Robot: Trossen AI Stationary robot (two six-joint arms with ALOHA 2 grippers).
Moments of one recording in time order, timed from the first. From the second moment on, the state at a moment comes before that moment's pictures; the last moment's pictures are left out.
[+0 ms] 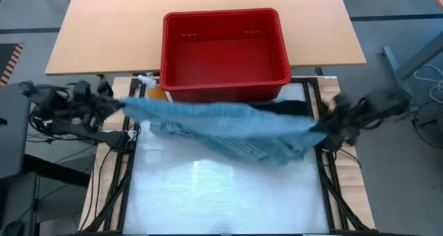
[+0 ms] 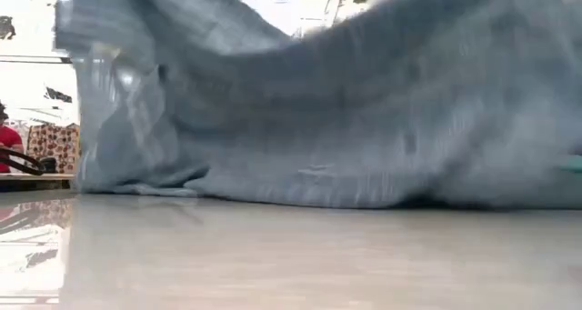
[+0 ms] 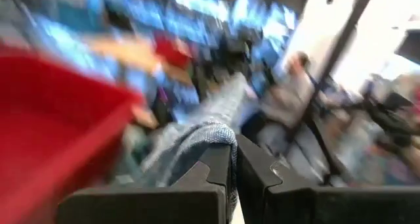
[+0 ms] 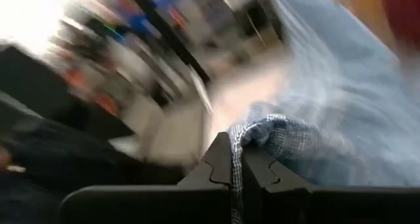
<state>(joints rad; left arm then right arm) -0.17 0.31 1.07 -0.63 -0.27 -0.32 0.46 0.52 1.06 -0.70 0.20 0.61</state>
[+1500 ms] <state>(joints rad) -0.35 0.44 0.60 -0.95 0.59 -1.26 1.21 1.49 0.77 0.05 0.16 2.04</state>
